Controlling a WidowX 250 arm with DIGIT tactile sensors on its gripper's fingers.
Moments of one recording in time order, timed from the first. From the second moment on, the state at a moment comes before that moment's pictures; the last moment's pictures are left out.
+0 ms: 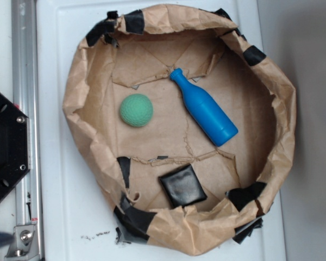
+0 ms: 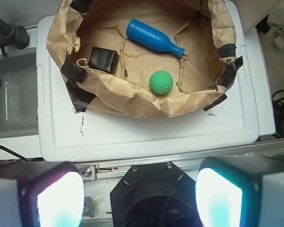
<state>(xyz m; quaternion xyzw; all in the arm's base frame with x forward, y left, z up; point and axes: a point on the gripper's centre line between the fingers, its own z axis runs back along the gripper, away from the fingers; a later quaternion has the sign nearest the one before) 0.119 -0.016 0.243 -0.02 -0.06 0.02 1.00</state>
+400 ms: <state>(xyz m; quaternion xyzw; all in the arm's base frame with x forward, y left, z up) 0.118 -0.016 0.240 -0.02 -0.05 0.02 1.00</state>
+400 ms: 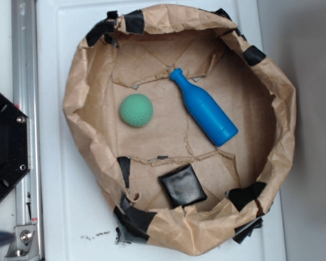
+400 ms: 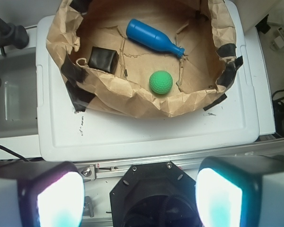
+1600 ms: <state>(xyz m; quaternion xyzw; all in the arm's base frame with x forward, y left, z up) 0.238 0.014 0.018 -0.01 0.06 -0.10 0.99</state>
